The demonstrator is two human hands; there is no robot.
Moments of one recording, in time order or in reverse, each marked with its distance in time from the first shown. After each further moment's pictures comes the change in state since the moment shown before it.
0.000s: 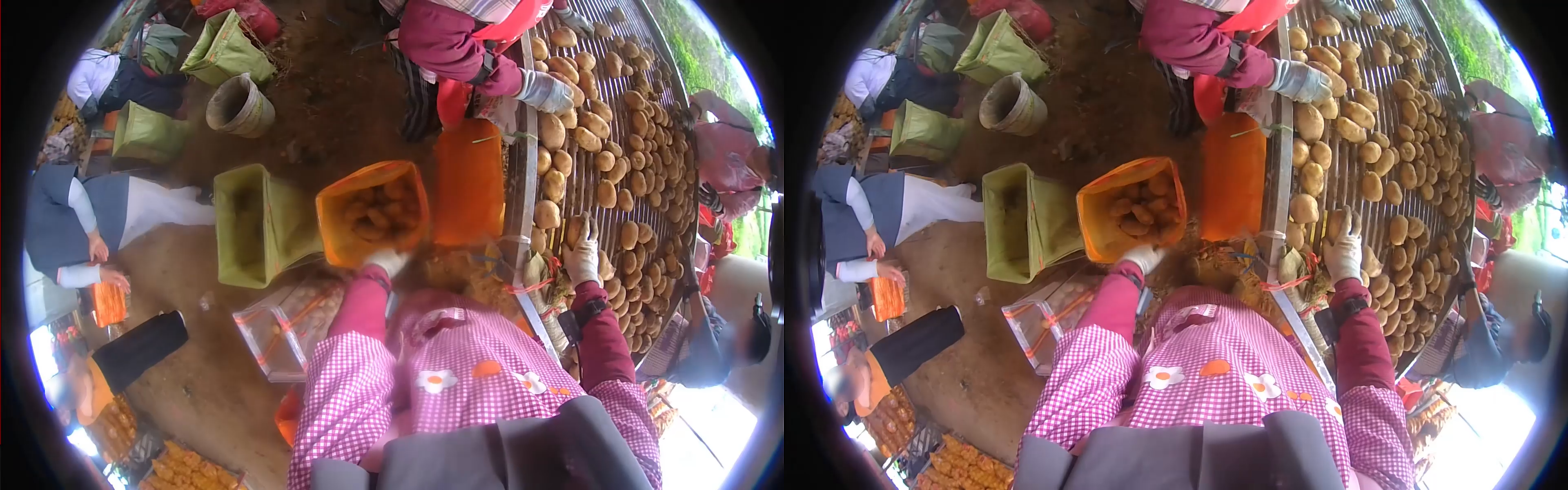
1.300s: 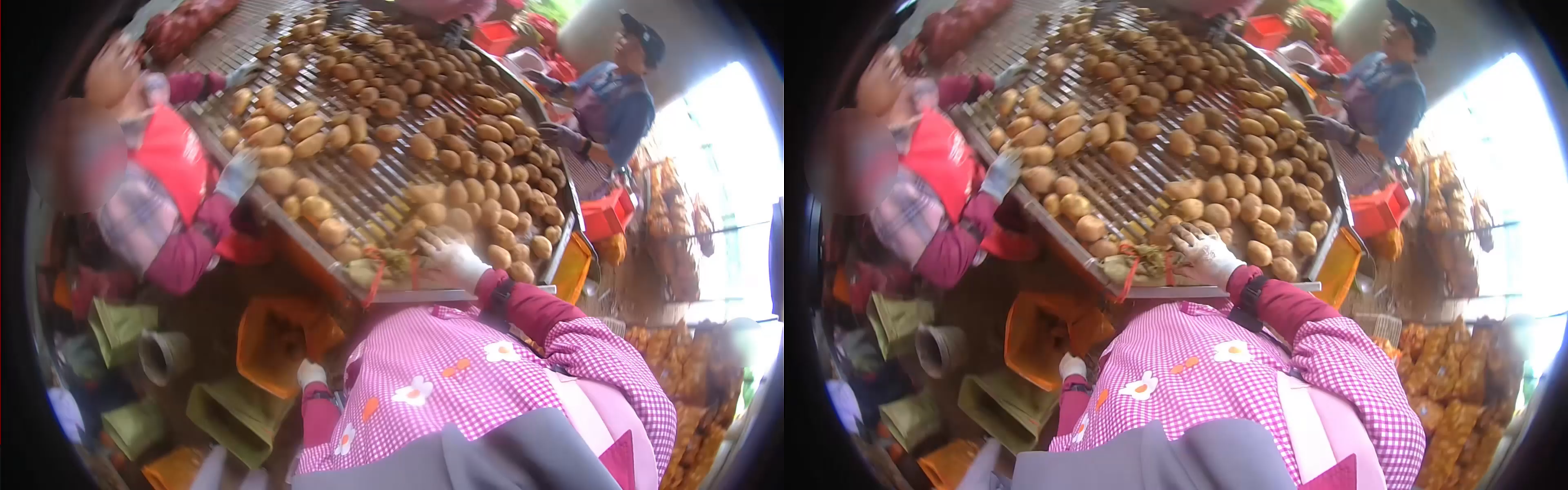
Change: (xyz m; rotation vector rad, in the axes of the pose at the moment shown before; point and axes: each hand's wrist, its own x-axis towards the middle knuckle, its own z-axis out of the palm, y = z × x) left_hand -0.009 -0.028 0.035 0.323 0.349 0.087; right_hand -0.178 0.005 -0.079 0.020 -0.005 -0.051
